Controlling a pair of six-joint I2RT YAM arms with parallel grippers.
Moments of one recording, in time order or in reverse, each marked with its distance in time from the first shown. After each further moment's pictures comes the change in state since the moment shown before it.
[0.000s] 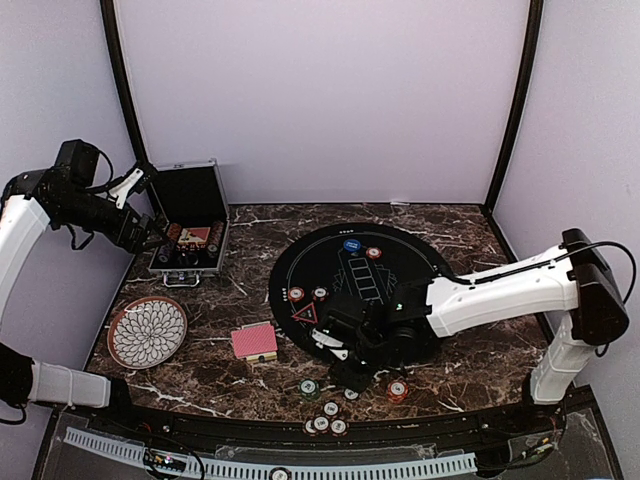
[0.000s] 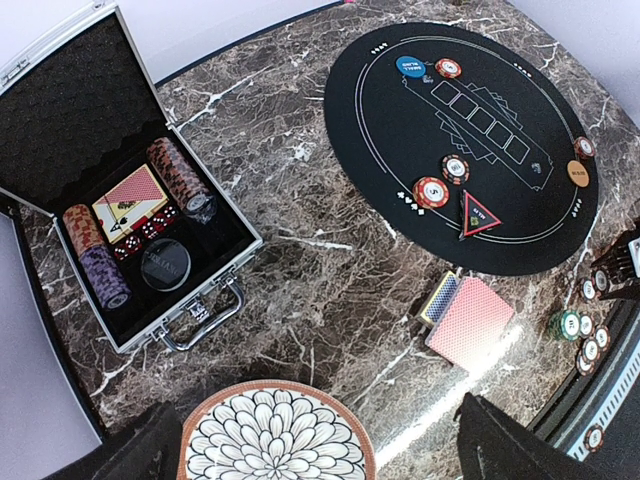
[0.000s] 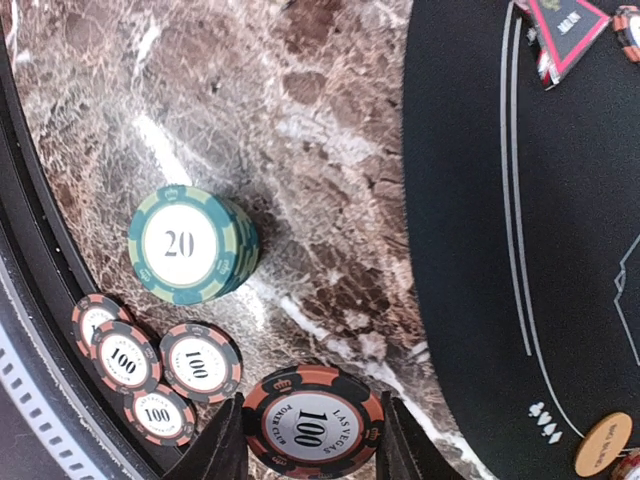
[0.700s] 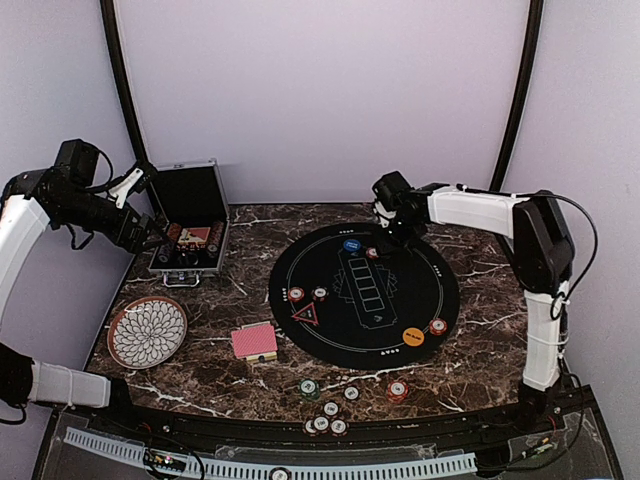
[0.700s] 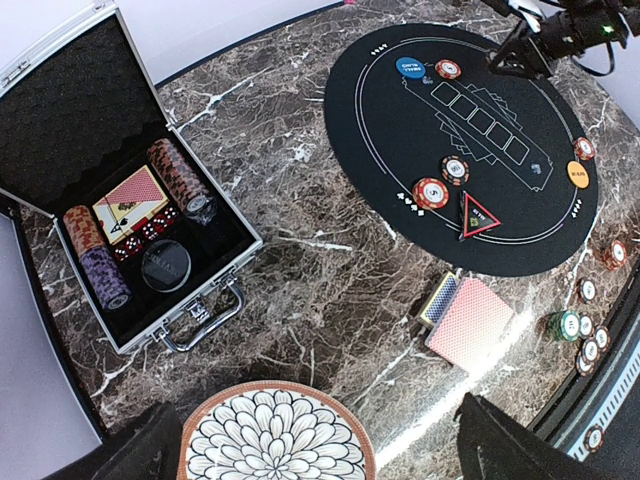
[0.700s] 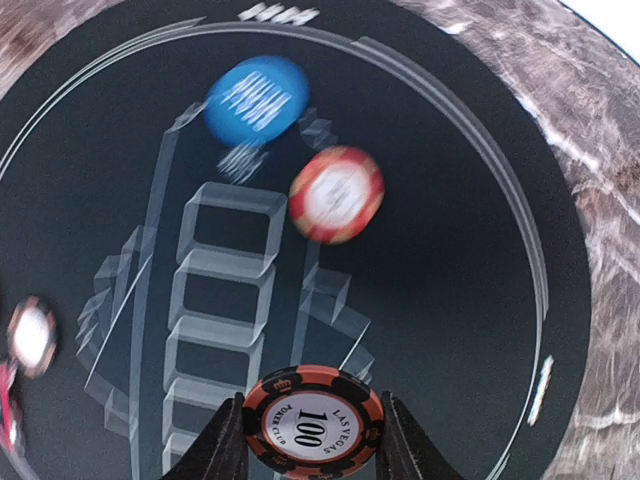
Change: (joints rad) left arm 0.000 0.000 0.002 0.000 0.002 0.000; right arm -0.680 0.280 0.442 -0.022 0.109 -0.052
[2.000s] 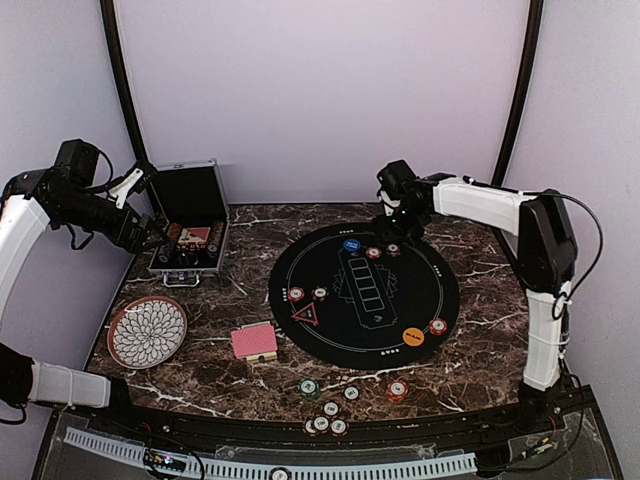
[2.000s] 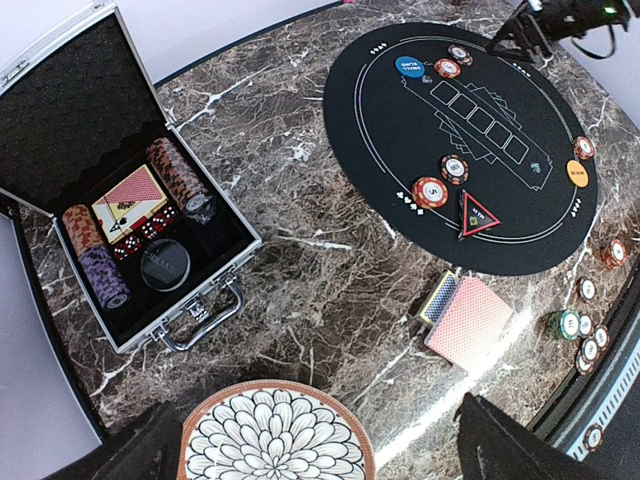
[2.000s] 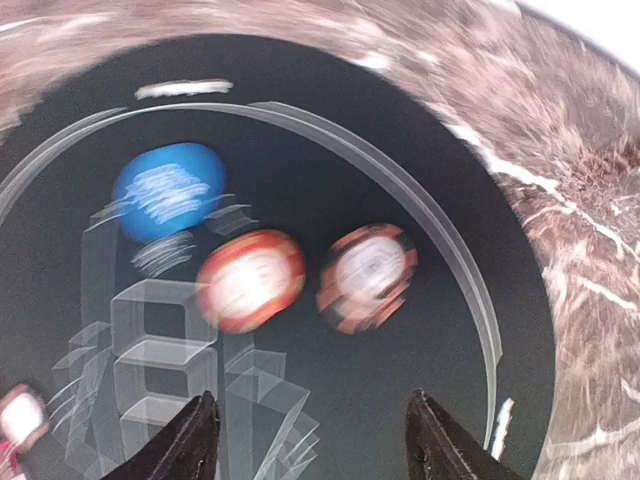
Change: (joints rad) left arm 0.000 0.000 0.000 -0.002 0.000 0.001; right arm -0.091 0.113 0.160 -0.038 -0.008 0.038
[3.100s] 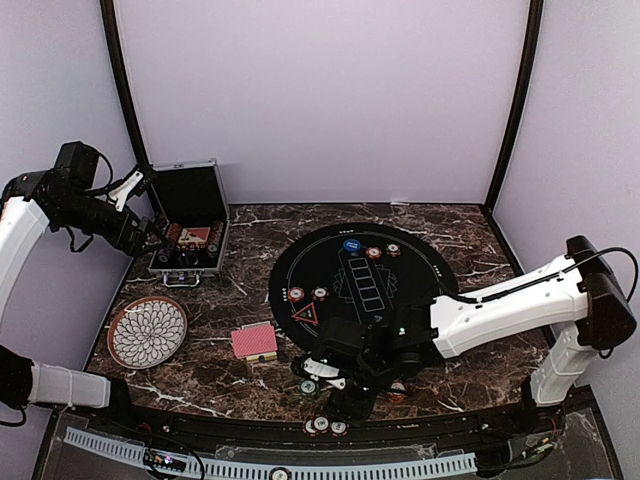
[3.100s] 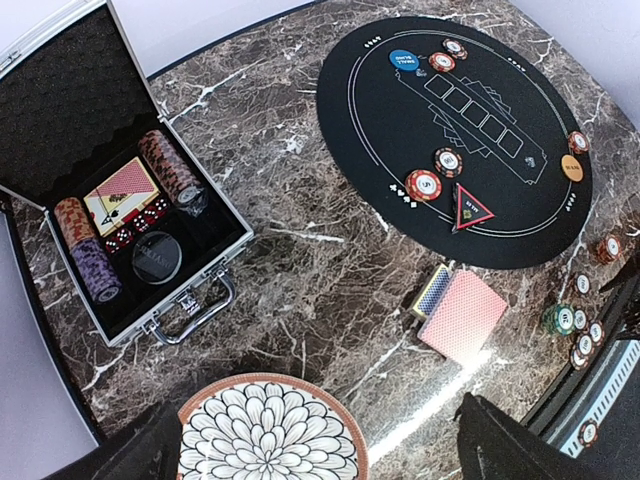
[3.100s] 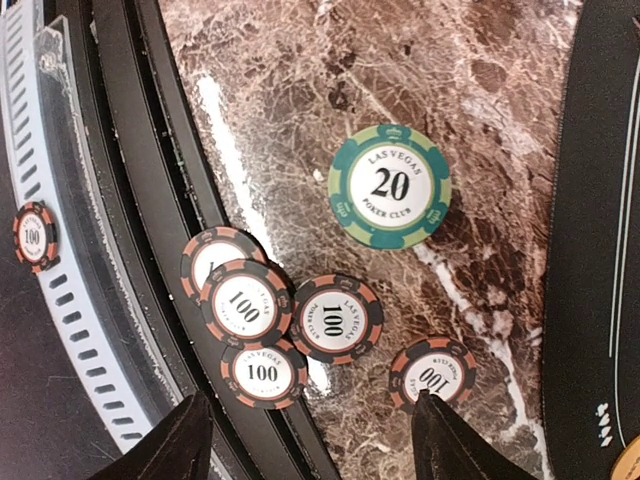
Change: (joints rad) left arm 0.000 -0.009 -0.011 -0.016 0.007 0.000; right arm 0.893 -0.422 -0.620 0.056 -0.188 -0.037
